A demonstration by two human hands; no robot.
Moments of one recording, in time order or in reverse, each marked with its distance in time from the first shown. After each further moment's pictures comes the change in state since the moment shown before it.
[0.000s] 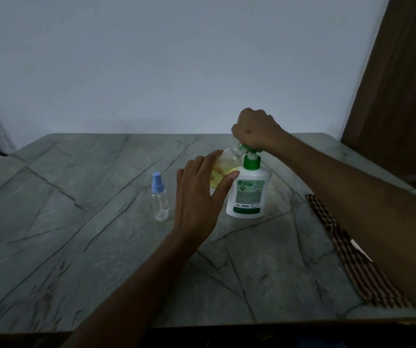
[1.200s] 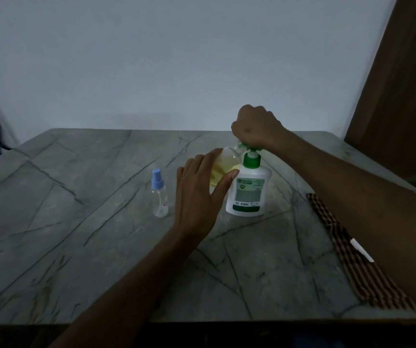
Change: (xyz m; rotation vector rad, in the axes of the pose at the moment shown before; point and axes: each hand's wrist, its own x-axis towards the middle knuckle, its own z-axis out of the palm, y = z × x) left_hand -0.001 0.000 0.001 0.012 0.002 0.014; right_hand -0.003 -0.002 -0.004 -0.039 -0.001 -0.041
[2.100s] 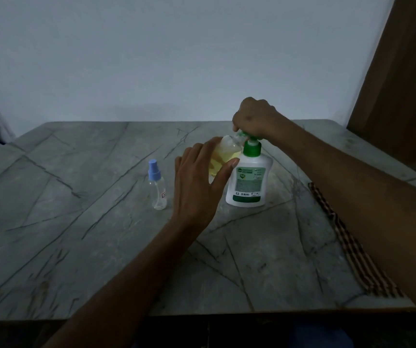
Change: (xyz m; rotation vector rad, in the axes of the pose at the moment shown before) left_hand 0.002 0.001 0.003 0.029 -0.012 -0.017; right_hand 0.007 0.007 0.009 0.111 -0.067 0.082
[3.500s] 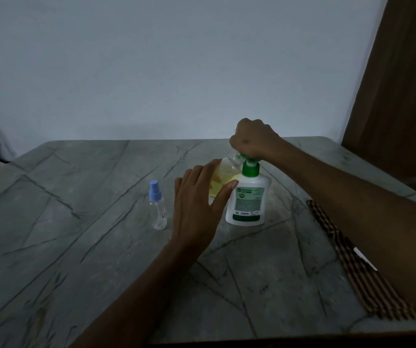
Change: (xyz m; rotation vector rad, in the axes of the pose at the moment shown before) left_hand -0.001 -0.004 0.002 -0.032 0.020 0.033; right_hand -0.002 -0.001 -0.001 -0.061 0.020 -0.042
